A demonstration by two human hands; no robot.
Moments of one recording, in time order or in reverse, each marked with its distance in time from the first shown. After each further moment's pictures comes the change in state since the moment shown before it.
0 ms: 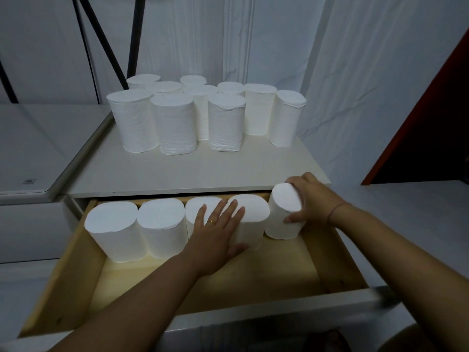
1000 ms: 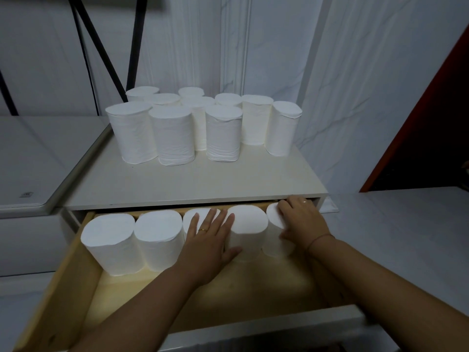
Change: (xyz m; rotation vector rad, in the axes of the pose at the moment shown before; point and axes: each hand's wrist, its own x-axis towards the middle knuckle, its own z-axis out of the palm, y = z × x) left_hand 0.001 -0.006 -0.003 -0.051 0.042 -0.082; right_hand 0.005 -0.004 0.050 -0.323 0.204 -0.065
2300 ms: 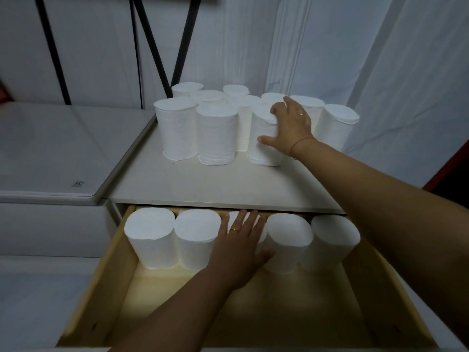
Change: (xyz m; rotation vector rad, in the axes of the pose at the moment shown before) left_hand 0.008 -0.020 -0.002 -0.023 0.026 -0.051; right_hand 0.204 -0.073 -0.097 0.299 0.276 0.002
